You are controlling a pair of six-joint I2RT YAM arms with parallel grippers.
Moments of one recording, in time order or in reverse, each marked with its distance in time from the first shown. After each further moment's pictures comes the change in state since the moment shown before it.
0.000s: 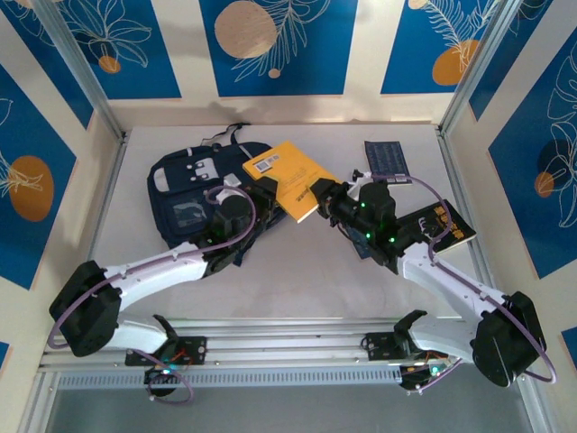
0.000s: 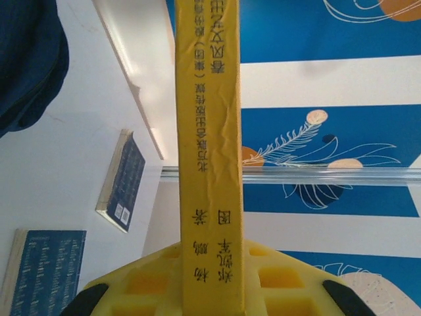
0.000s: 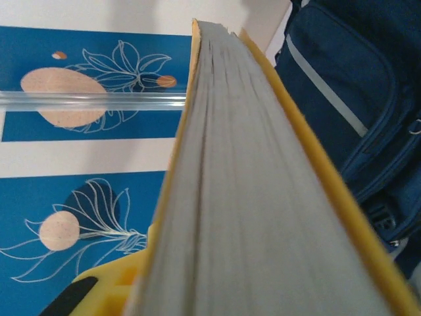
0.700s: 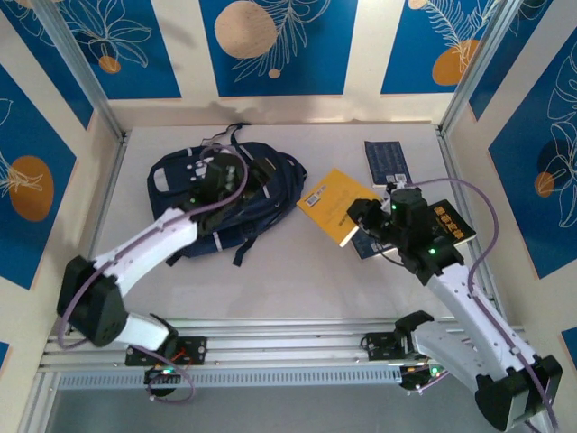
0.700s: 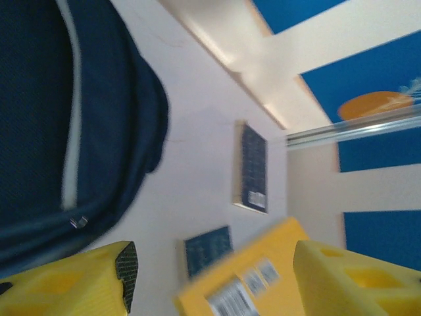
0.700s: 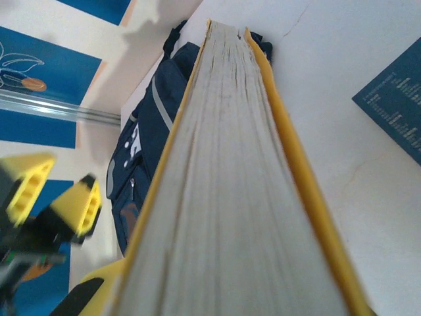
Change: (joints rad) left arm 0.268 0.106 0.347 -0.636 0.336 0.484; right arm -0.210 -0.283 0.046 -0.666 -0.002 -0.465
